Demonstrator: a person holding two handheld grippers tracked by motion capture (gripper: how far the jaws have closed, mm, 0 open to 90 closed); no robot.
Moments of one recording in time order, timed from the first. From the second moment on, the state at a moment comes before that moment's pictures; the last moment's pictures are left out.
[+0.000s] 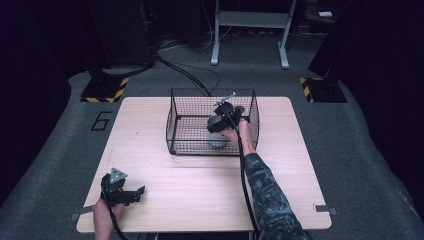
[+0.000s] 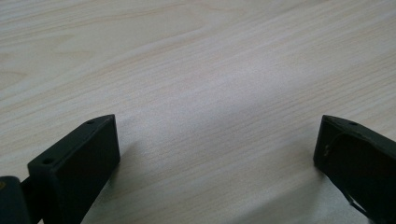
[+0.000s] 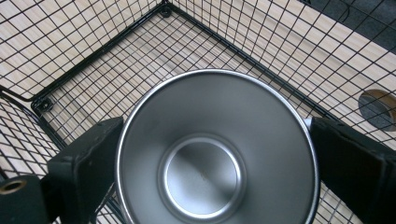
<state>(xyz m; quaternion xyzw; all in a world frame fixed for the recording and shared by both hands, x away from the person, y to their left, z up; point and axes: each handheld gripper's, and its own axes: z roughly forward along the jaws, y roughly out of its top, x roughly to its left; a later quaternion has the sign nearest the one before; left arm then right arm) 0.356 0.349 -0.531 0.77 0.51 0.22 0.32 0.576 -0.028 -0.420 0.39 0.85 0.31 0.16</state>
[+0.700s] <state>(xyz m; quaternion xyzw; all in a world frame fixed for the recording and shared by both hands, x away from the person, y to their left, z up) 0.356 0.349 -0.532 0.77 0.51 0.22 0.32 0.563 -0.043 -0.400 0.41 0.82 0.36 0.16</state>
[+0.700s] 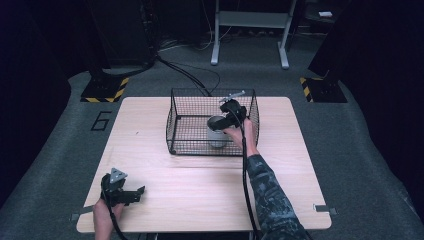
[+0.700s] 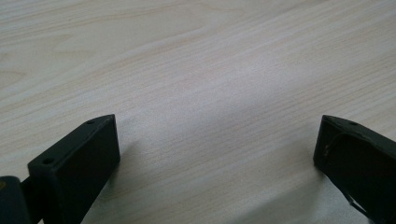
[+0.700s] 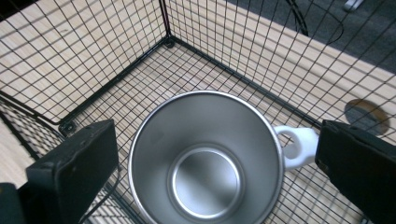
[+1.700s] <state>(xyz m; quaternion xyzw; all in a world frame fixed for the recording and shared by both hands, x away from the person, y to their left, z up) 0.356 0.349 -0.531 0.77 0.51 0.22 0.32 0.440 -0.107 -0.368 0.34 0.83 0.38 0.22</state>
